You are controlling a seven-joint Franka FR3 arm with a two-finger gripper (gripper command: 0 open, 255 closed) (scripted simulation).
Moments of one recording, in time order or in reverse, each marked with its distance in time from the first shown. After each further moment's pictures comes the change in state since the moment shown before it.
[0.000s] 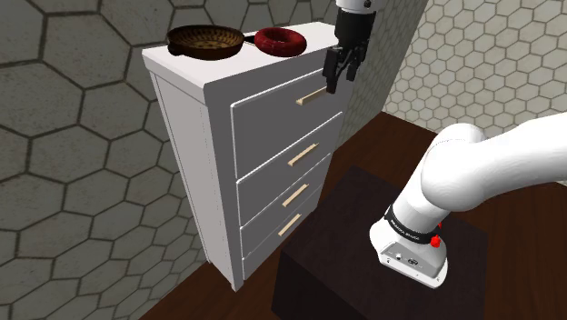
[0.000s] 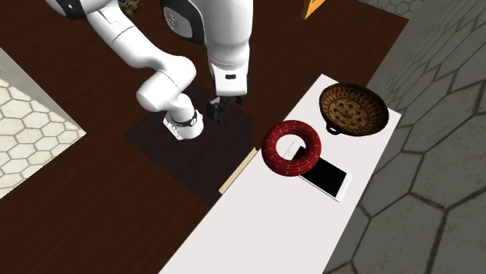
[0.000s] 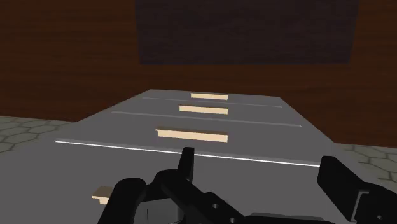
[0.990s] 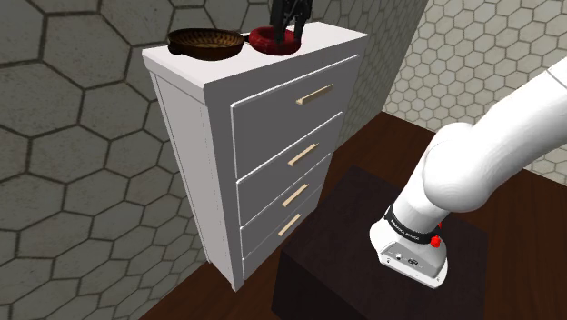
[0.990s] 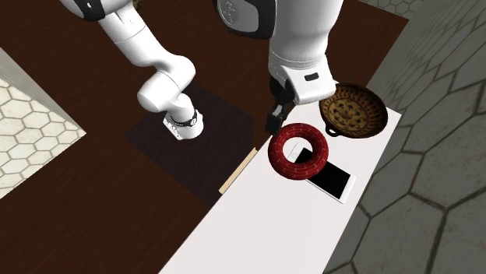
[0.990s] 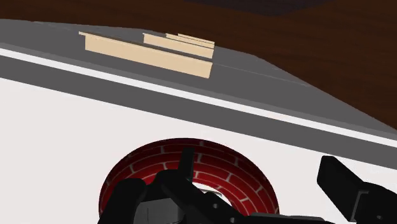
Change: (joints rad) arm 0.057 0.441 -0.043 0.480 0.041 0.053 -0.166
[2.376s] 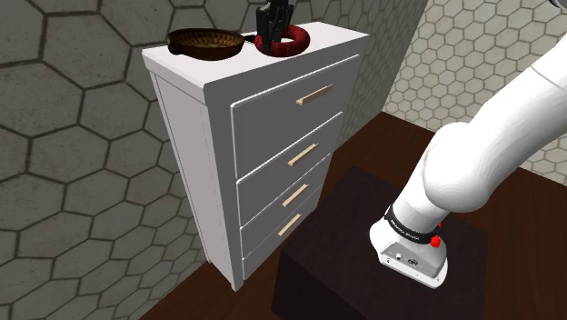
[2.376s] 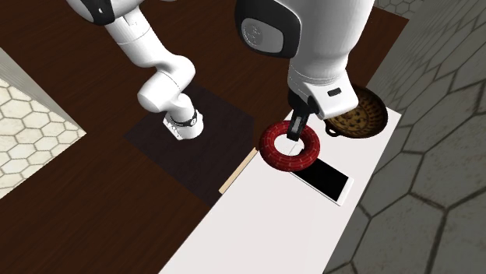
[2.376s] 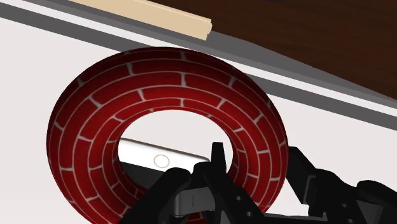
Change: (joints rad) arm 0.014 0.102 -0.004 0.042 0.021 0.086 -0.044
